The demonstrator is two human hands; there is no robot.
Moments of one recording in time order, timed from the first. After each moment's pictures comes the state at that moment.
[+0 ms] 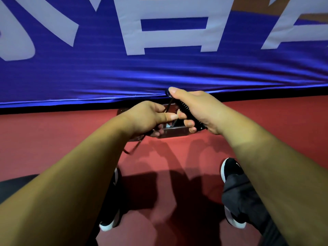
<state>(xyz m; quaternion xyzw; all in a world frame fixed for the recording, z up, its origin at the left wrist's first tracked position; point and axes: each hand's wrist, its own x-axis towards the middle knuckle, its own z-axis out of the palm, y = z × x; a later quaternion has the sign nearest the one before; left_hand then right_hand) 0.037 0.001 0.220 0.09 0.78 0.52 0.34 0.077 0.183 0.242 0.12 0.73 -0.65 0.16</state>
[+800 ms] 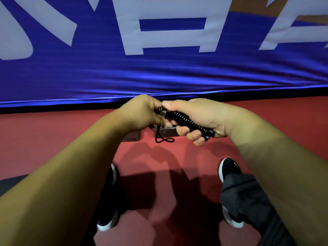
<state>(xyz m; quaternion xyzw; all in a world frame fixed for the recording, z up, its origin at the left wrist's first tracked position) 0.026 -0.005 0.232 0.25 0.86 0.39 0.23 0.090 0.188 0.258 0.08 0.72 -0.58 0.37</state>
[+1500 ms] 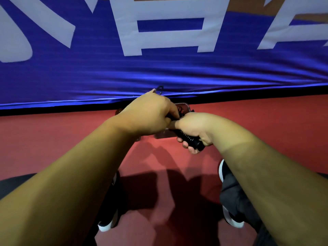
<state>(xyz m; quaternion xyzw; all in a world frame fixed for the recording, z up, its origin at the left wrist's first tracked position) 0.035 0.019 0.244 0.41 0.90 0.14 0.05 0.084 0.178 0.213 0.24 0.75 -0.51 0.36</state>
